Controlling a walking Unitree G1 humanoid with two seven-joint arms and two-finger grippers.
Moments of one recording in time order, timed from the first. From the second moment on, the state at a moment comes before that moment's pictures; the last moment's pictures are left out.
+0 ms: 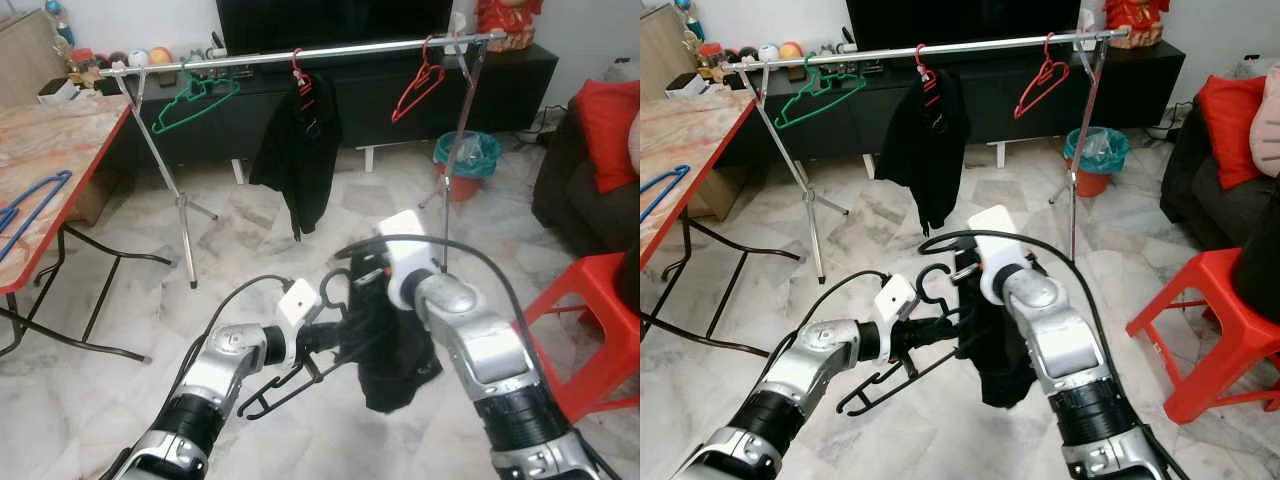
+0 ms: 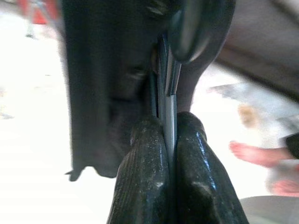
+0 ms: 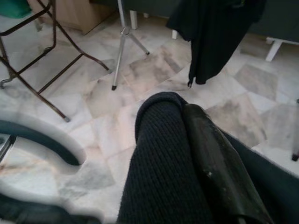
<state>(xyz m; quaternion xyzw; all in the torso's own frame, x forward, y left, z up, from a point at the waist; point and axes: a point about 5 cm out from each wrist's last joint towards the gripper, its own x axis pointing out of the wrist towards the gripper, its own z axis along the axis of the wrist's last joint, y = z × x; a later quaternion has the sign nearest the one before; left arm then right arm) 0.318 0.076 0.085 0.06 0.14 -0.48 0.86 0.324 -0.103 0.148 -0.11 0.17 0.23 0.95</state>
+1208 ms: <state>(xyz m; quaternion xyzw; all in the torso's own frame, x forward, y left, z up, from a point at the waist) 0.327 0.072 0.093 -0.04 0.09 -0.43 0.90 0.297 -0.076 0.160 -0.07 0.15 0.29 0.94</state>
